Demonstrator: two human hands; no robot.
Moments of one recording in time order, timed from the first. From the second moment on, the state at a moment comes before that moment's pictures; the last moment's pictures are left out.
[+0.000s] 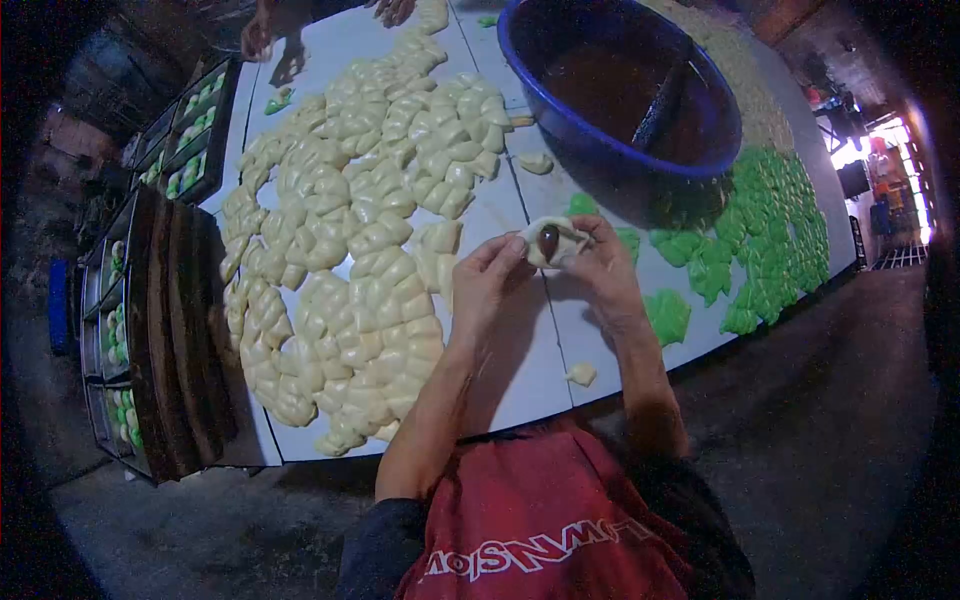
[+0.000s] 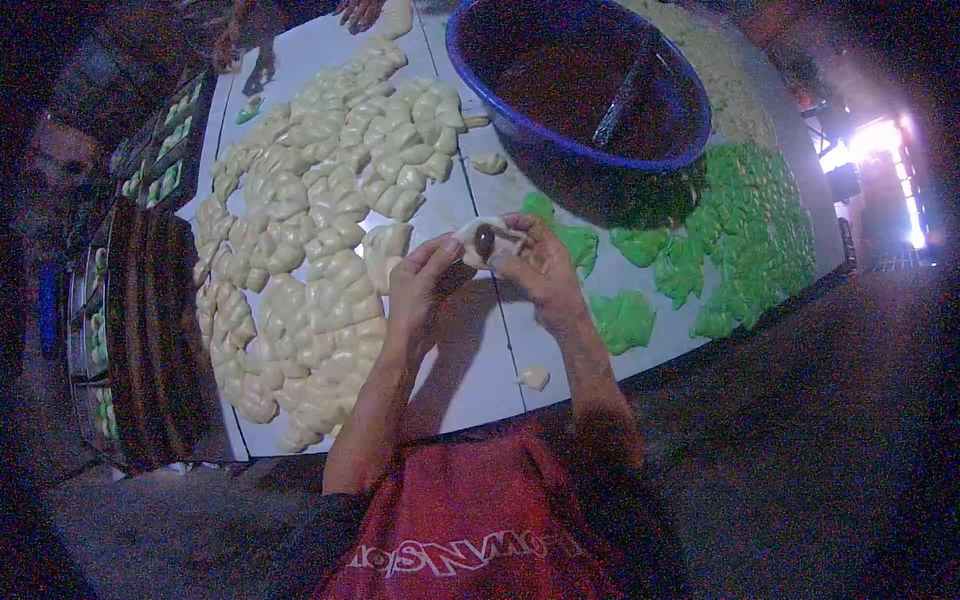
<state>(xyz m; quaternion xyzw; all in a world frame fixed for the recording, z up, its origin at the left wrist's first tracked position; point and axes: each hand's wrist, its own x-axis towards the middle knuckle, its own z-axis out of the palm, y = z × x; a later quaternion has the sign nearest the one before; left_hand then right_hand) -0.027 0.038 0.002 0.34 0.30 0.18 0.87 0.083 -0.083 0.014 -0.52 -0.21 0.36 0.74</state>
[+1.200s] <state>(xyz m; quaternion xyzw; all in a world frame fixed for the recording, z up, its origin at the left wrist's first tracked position) -0.074 0.034 -0.012 0.54 0.21 0.06 0.81 0.014 -0.079 -0.021 -0.77 -0.27 -0.01 0.58</state>
